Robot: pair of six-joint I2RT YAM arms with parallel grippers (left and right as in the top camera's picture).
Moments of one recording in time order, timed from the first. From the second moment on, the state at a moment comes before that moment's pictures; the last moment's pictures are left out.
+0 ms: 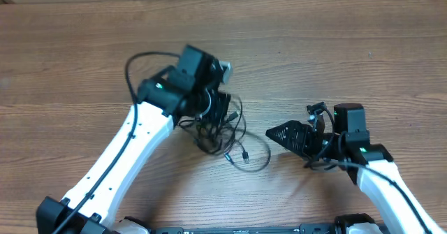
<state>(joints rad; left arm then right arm) -0.47 1.52 1.36 -0.93 0.32 -0.23 0.10 1.15 0.53 -0.37 -0.84 0.55</state>
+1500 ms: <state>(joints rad) 0.03 1.48 1.79 -1.24 0.73 -0.25 -0.12 1.46 0.63 -0.34 0.12 0.87</state>
